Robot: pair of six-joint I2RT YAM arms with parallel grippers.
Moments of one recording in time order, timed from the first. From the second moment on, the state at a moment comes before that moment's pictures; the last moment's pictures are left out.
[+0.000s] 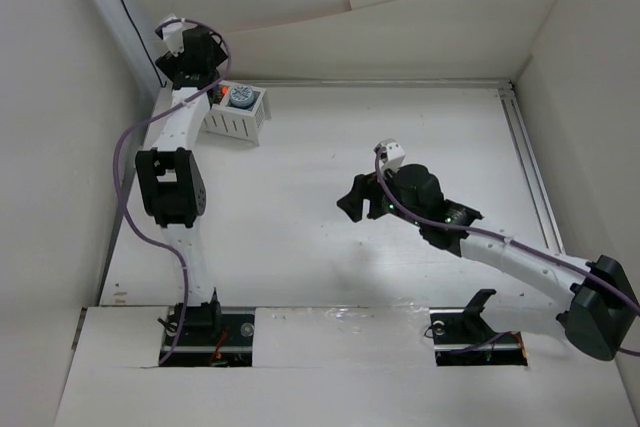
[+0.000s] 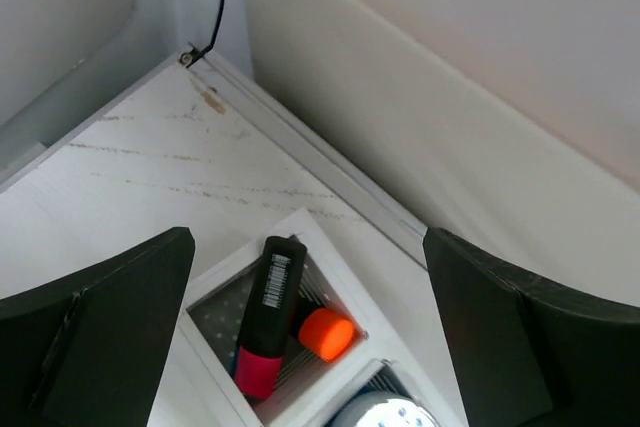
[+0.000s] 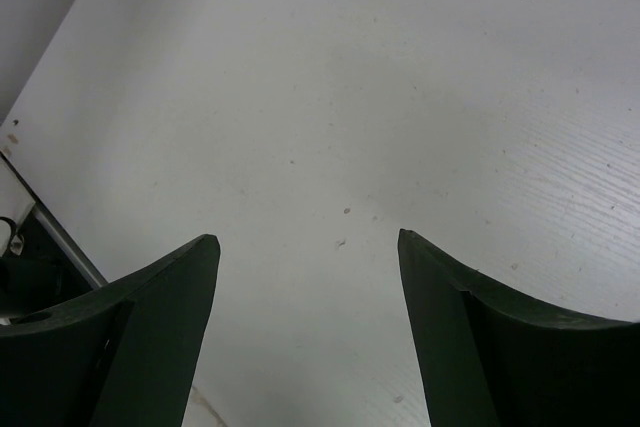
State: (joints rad) left arm -0.02 2.14 1.97 -0.19 -0.51 -0.52; right arm 0.79 1.16 0.77 0.02 -0.02 0.43
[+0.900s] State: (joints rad) left arm -0.02 0.89 0.74 0.08 -0.02 -0.74; right arm 0.79 1.00 0.68 0.03 0.28 0.46
